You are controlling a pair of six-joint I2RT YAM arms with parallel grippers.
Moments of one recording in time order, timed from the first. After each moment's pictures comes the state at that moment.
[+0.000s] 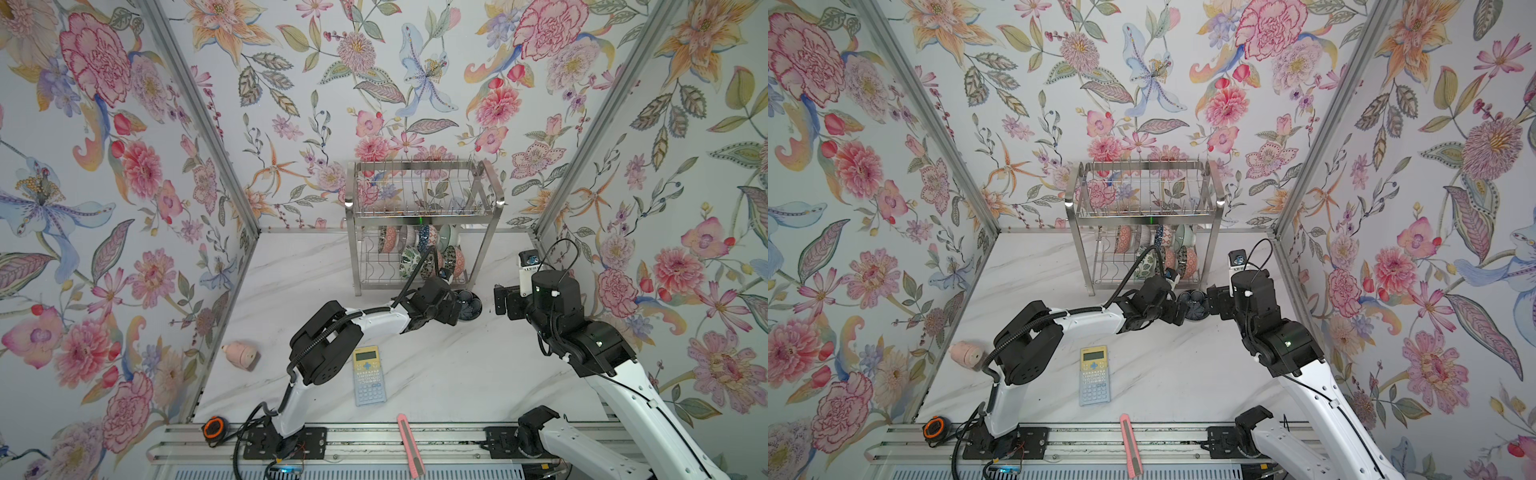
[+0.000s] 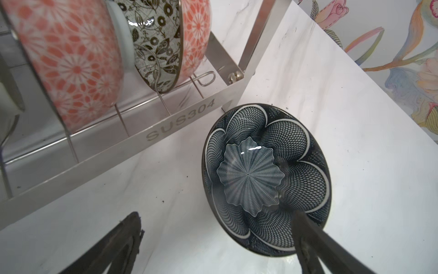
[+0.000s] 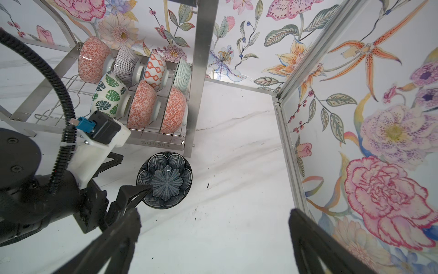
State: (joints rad) left arm -0.92 2.11 1.45 -0.02 -0.08 -0.35; right arm 0.46 0.88 1.10 -0.78 0.43 0.03
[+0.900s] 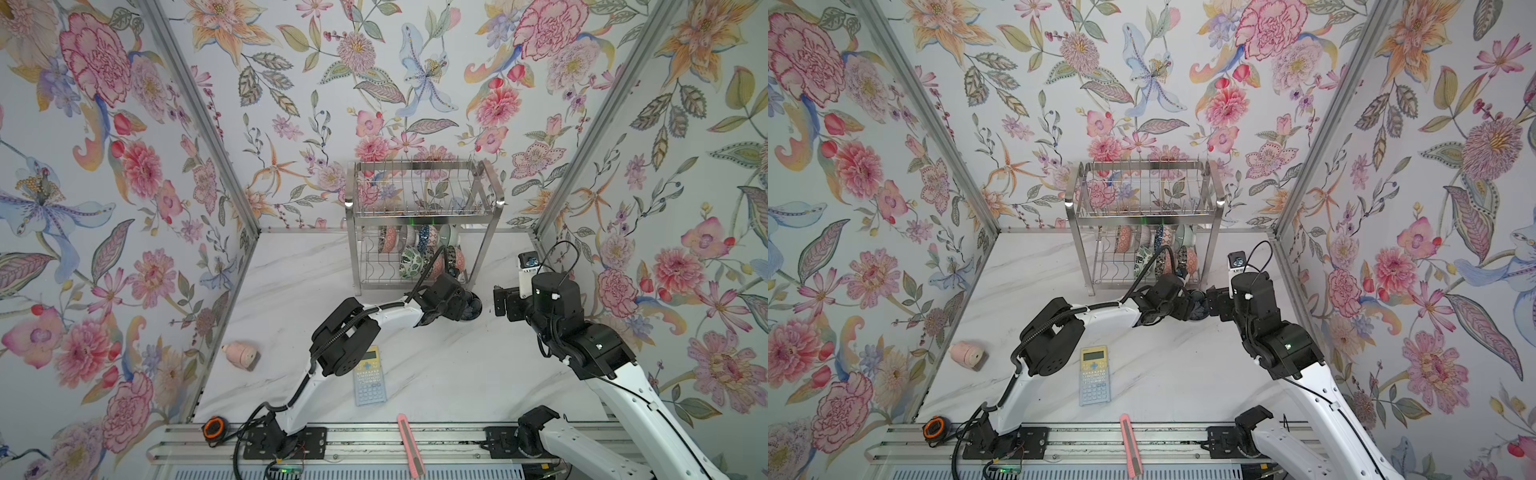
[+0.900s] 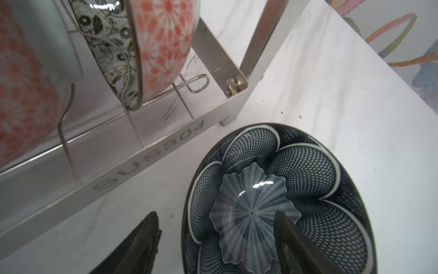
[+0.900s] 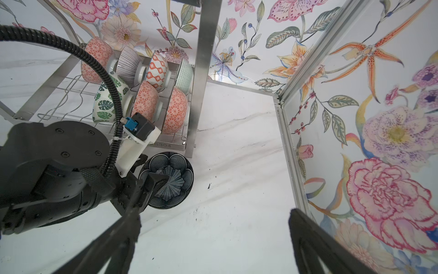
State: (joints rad) left arm -0.92 2.29 1.68 -0.10 -0.07 -0.35; right arm 0.47 0.86 1.08 -0.77 0.43 0.02
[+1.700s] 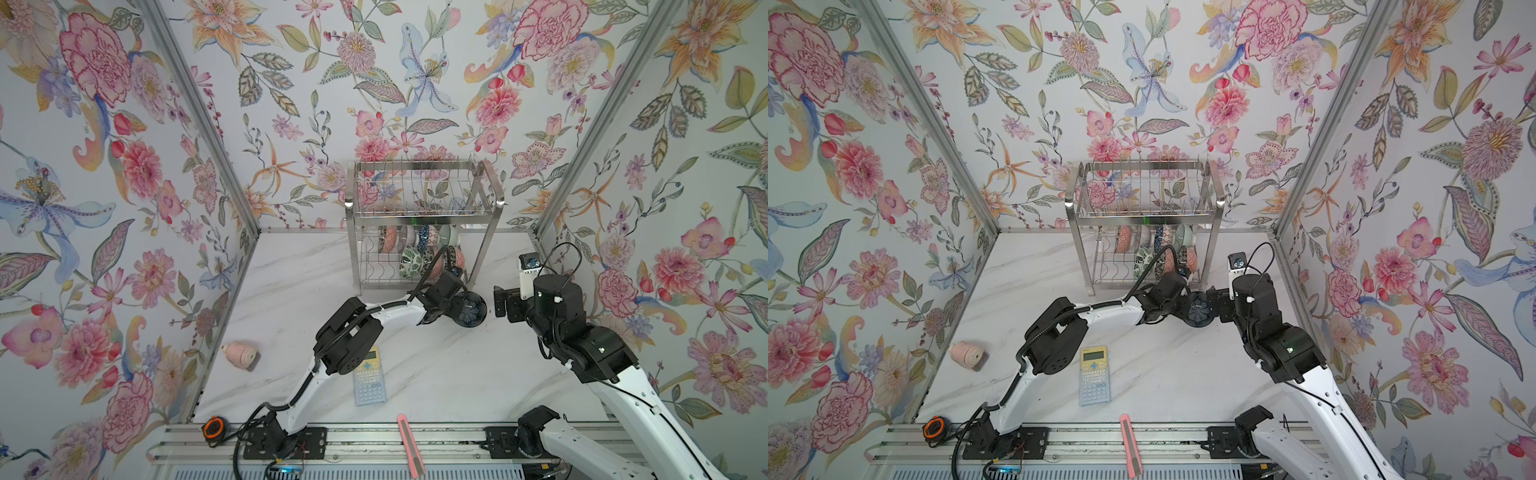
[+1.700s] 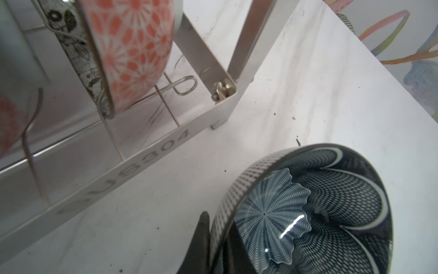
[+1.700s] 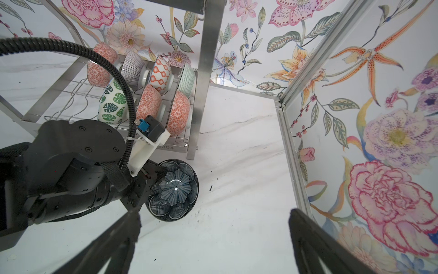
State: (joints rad) left arm -0.92 2.32 1.73 -0.14 -0.03 -0.35; right arm 0.48 0.84 1.08 -0.76 0.43 0.02
